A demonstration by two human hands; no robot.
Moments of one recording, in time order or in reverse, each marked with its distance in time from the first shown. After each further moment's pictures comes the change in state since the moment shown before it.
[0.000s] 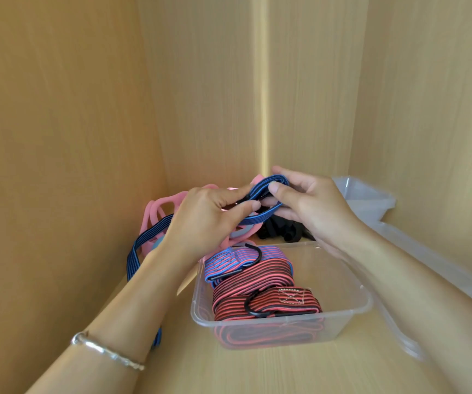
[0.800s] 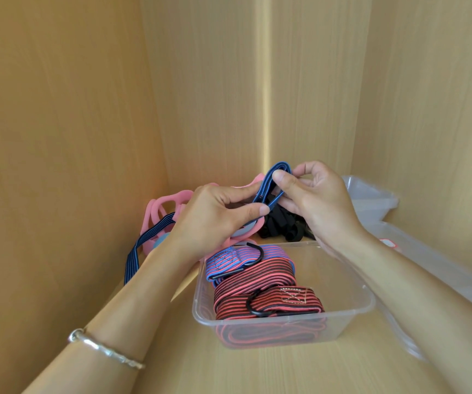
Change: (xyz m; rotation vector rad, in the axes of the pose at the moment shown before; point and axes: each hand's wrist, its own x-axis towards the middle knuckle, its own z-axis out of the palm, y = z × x) left_hand -0.001 0.010 -0.002 -0.368 -0.126 -0.165; right_hand -0.004 -0.006 0.007 0.243 0.114 -0.112
